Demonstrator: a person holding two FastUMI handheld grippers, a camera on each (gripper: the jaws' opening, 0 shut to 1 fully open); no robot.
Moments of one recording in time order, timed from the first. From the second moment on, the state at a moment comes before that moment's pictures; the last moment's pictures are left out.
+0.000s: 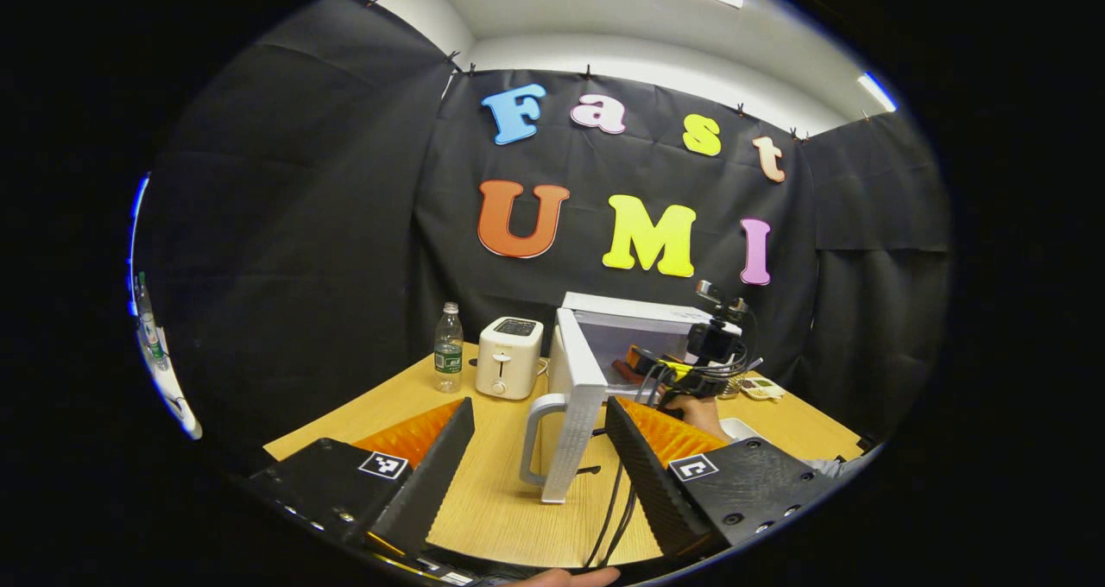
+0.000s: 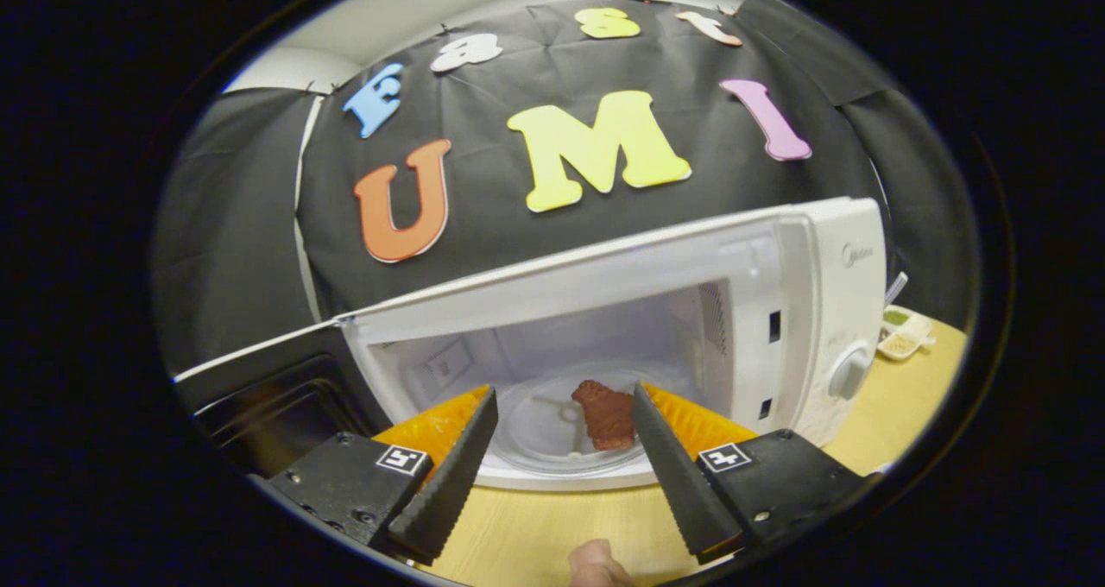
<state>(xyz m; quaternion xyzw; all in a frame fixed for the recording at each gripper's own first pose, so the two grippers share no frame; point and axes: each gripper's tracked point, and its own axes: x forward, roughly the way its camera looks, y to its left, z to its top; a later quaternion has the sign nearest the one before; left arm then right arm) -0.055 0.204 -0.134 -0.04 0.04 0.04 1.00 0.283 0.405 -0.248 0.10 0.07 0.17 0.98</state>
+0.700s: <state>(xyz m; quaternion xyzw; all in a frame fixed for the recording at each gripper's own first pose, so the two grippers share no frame) -0.028 0.243 -0.172 -0.07 0.02 0.01 1.00 0.068 0.268 -0.112 0.00 -0.07 0.23 0.97</state>
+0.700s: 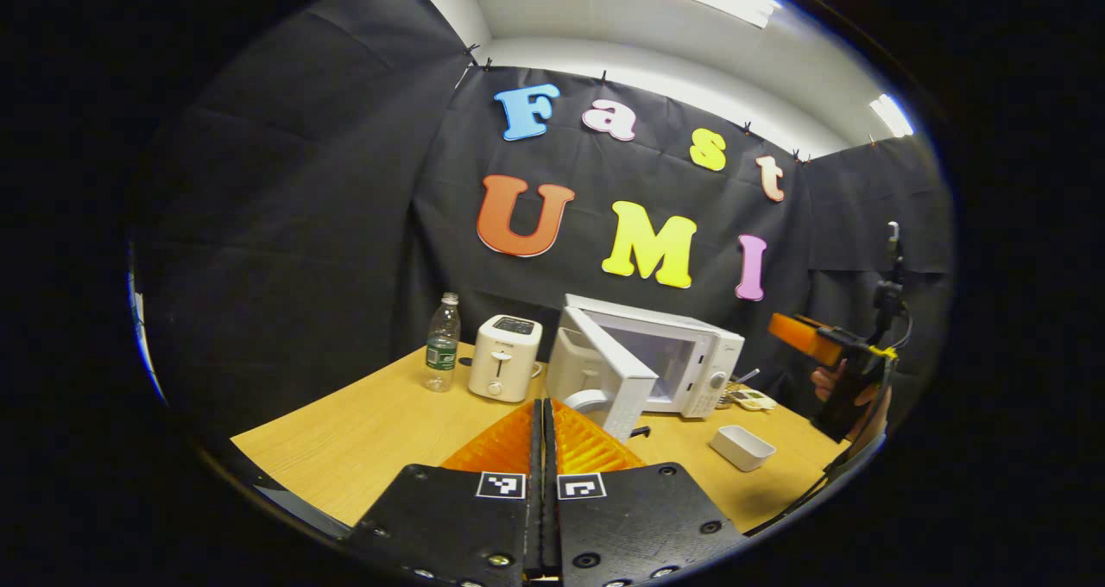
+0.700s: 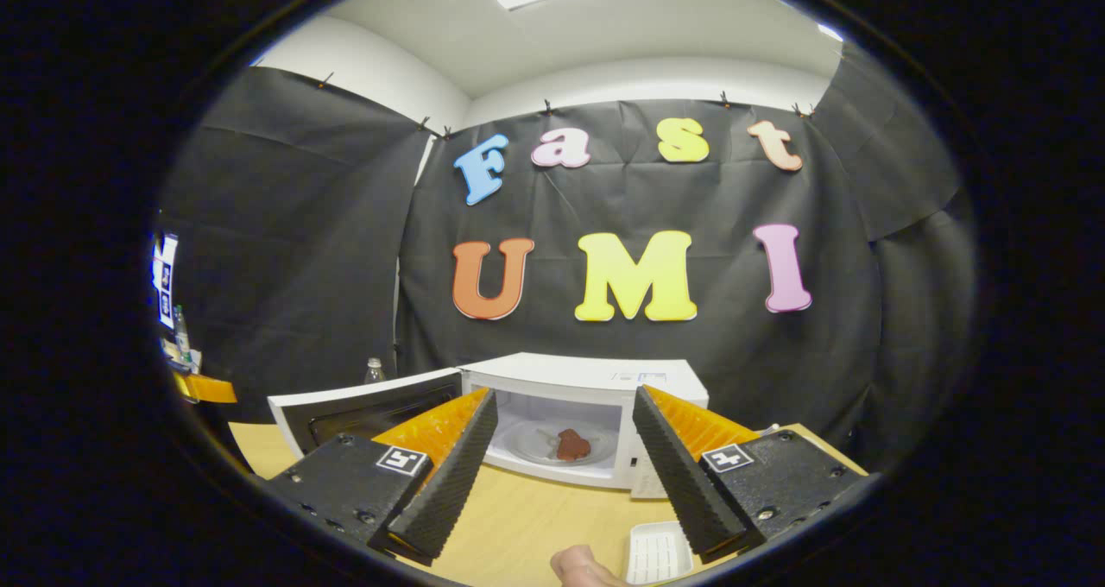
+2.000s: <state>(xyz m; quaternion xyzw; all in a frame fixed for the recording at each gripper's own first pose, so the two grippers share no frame) 0.070 0.141 -0.227 -0.01 0.06 -0.12 0.99 -0.008 0.146 -0.102 0.05 -0.02 0.18 0.98</state>
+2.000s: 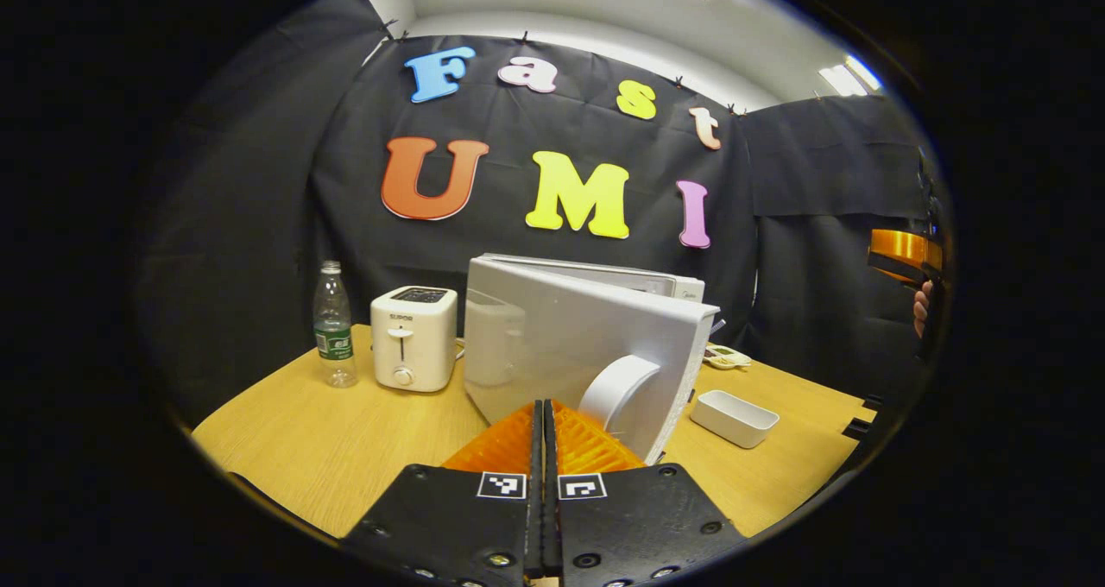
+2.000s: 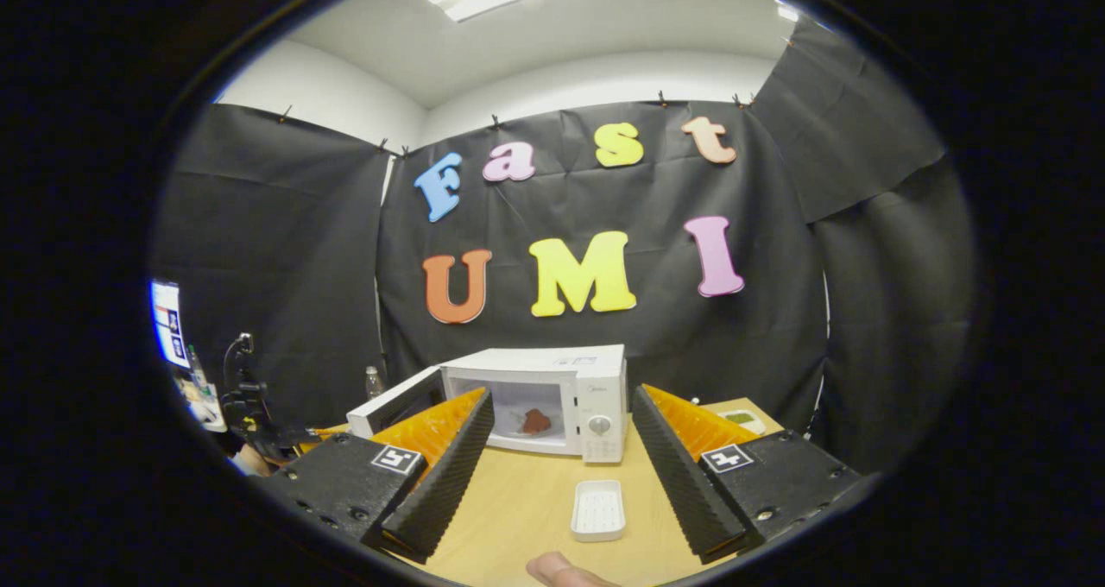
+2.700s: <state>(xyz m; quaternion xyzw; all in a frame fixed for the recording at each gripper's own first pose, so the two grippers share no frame) 0.146 0.031 -0.227 0.00 0.06 -0.19 0.98 -0.013 0.092 -0.089 0.08 -0.03 0.15 0.99</state>
